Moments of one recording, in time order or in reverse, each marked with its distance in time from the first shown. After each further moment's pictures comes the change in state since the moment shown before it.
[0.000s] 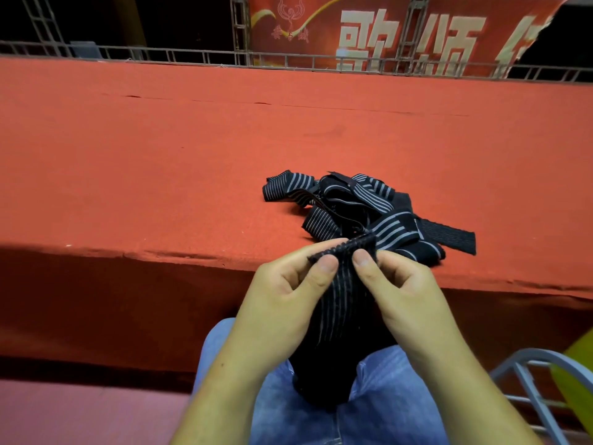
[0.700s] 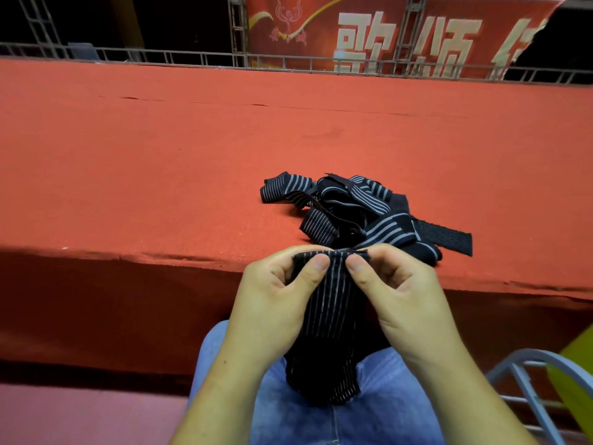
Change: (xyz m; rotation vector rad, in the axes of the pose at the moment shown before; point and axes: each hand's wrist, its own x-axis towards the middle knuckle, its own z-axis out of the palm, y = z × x) left_hand 0.004 -0.009 -0.002 0.108 0.166 -0.024; right_hand 0.000 -0.005 0.001 0.074 -0.009 -0.118
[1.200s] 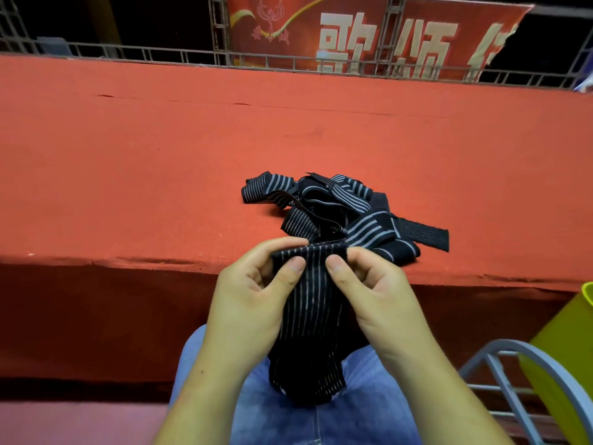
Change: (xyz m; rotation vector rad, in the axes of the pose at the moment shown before) left_hand -0.001 -0.001 0.004 -0.010 0.045 0.069; right_hand -0.001 0.008 -0.003 0.027 -0.001 0.142
